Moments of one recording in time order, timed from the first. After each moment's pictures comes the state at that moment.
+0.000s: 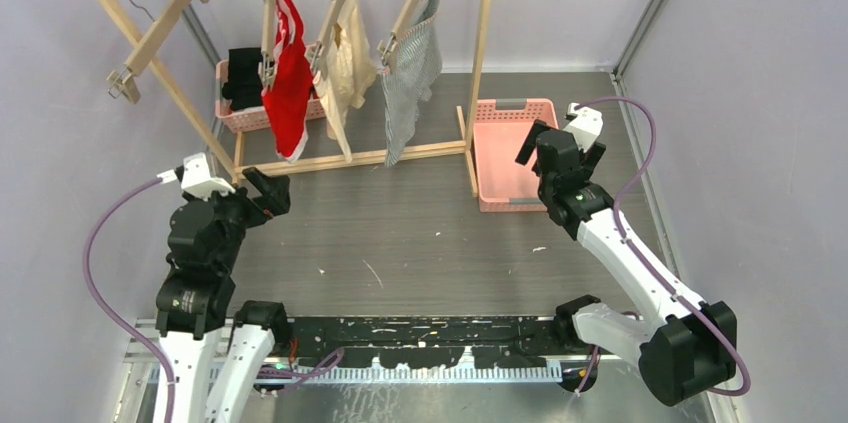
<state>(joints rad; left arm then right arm) -0.09 0.40 0.76 -0.57 -0.10 -0.40 0.35 1.06 0.81 -0.25 0.62 0.45</state>
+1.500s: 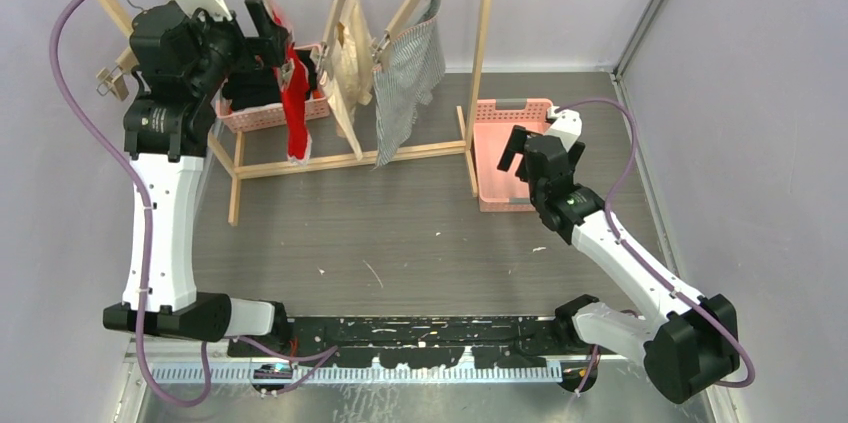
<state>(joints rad) -0.09 1.34 1.90 -0.64 0.07 -0.11 0.43 1.06 0.78 -0.19 0.52 0.43</state>
